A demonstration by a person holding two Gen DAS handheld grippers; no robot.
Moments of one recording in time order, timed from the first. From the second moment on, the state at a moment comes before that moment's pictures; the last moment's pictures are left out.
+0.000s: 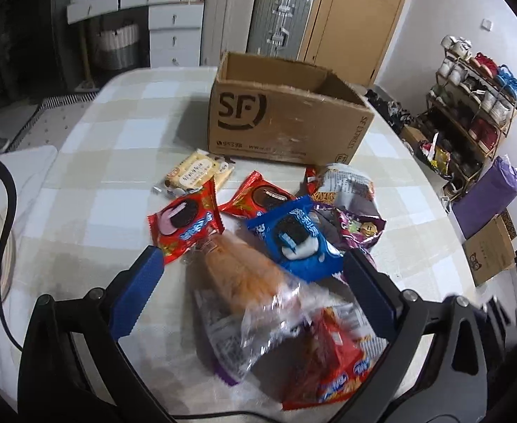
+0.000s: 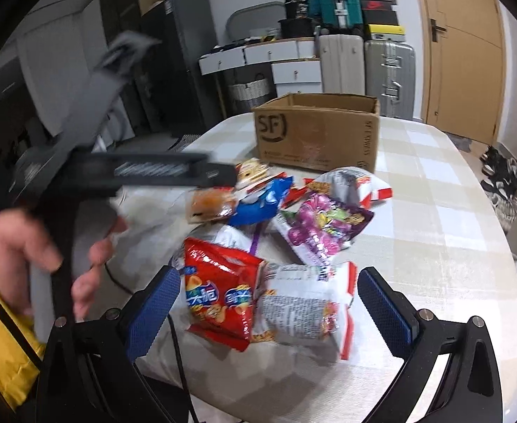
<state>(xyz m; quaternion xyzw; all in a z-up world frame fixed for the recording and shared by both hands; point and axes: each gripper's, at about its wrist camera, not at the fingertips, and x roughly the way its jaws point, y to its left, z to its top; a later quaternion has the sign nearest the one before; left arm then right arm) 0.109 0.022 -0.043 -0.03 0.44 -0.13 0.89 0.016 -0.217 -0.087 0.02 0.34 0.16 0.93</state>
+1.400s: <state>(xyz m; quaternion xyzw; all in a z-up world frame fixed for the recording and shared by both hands) 0.087 0.083 -0.036 -0.13 0.43 -0.20 0.87 0.040 -0.159 -0.127 -0.08 0.39 0.20 0.89</state>
